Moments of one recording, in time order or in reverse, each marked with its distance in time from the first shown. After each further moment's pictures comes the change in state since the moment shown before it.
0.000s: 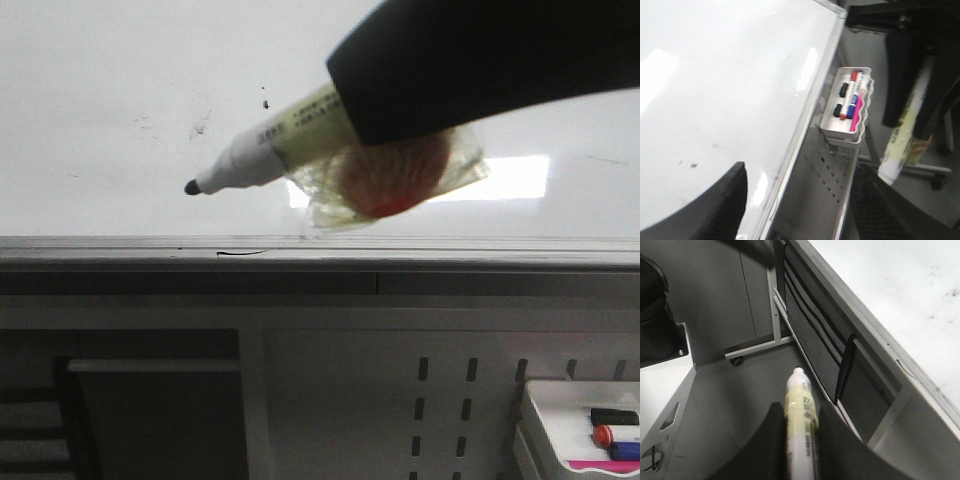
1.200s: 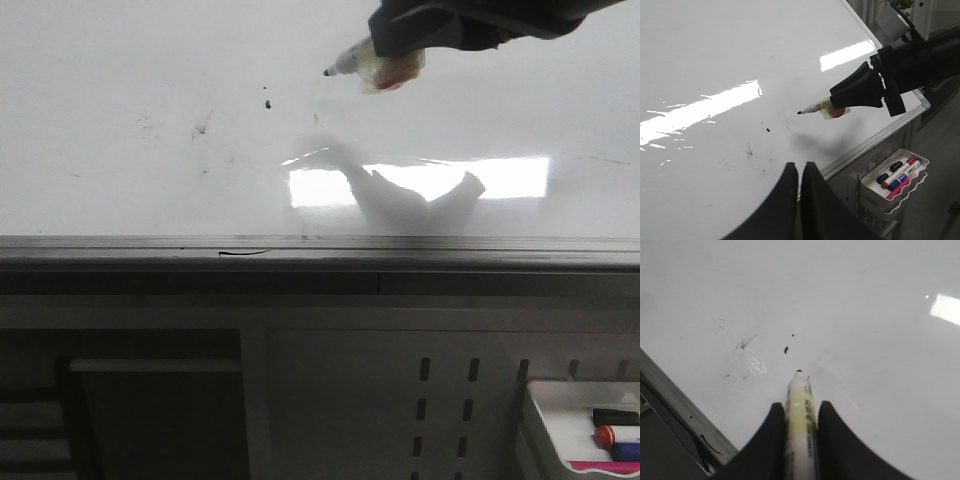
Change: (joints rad) left arm 0.249 -0.606 0.370 -0.105 -0.130 -0.279; right arm -0.326 0.318 -0.081 -0.039 -0.423 0.002
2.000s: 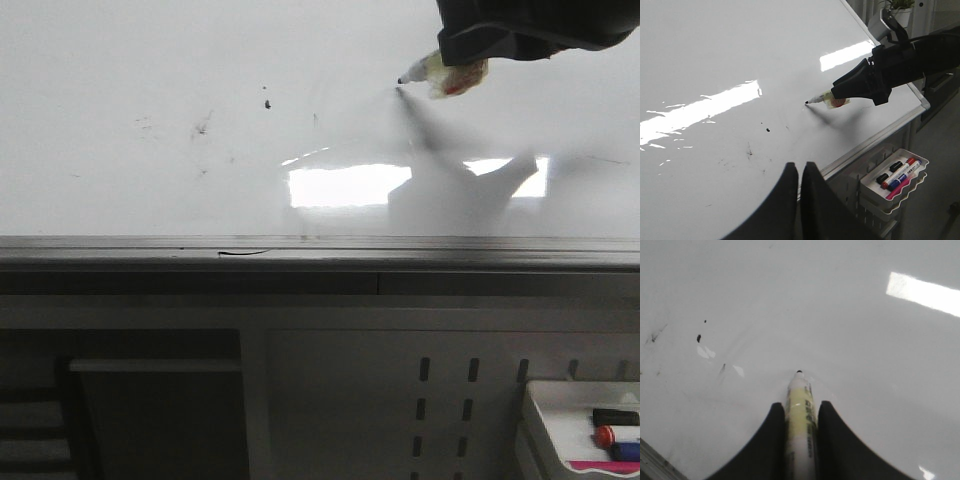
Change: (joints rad) left arm 0.000 0.000 0.000 0.000 0.000 0.000; right arm -0.154 0.019 -0.002 0.000 0.006 0.000
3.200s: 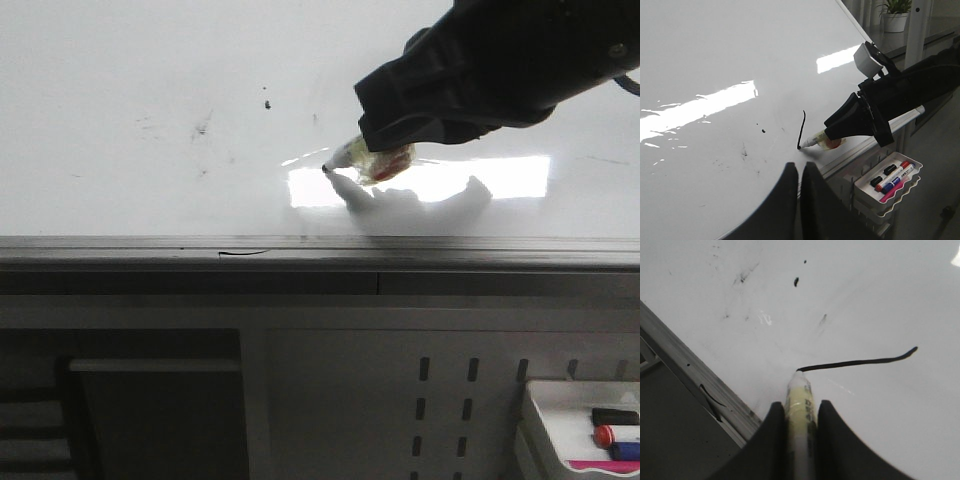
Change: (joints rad) left arm 0.000 0.000 0.000 -0.026 -0.001 -0.001; right arm 0.131 0.083 -0.009 0.002 0.091 0.002
